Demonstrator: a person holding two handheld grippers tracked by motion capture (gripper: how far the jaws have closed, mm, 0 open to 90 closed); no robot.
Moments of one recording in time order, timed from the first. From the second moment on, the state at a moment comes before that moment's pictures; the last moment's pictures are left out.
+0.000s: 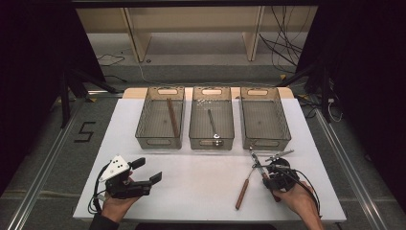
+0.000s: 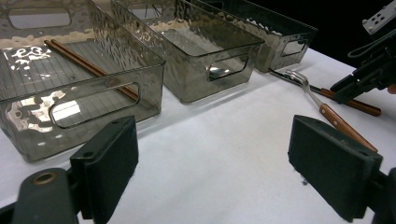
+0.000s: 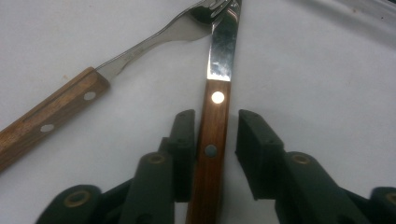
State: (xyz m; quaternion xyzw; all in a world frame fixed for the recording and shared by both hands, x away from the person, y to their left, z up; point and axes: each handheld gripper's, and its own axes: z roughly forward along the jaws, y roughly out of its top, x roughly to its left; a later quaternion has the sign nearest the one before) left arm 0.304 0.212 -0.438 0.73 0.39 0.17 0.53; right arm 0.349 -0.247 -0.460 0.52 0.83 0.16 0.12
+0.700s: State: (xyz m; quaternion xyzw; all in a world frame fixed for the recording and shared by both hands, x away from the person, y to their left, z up) left arm 0.304 0.213 -0.437 0.73 0.39 0.17 0.54; right arm 0.345 -0.268 -0.457 0.54 0.82 0.16 0.11
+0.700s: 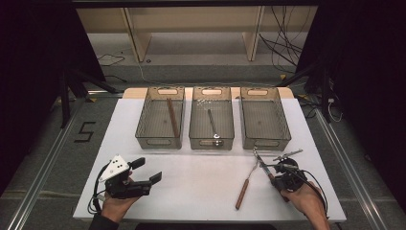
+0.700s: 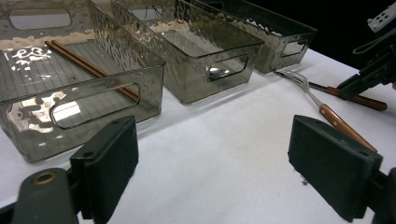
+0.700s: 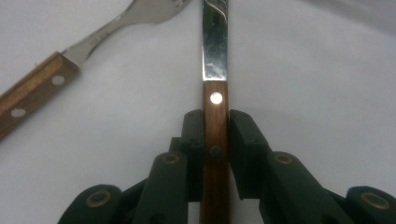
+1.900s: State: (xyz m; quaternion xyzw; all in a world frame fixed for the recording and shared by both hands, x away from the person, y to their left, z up) left arm 0.303 0.214 -0.436 0.73 0.39 0.18 0.54; right arm 0.329 -0.280 -0.401 0.50 0.82 0.26 0.12
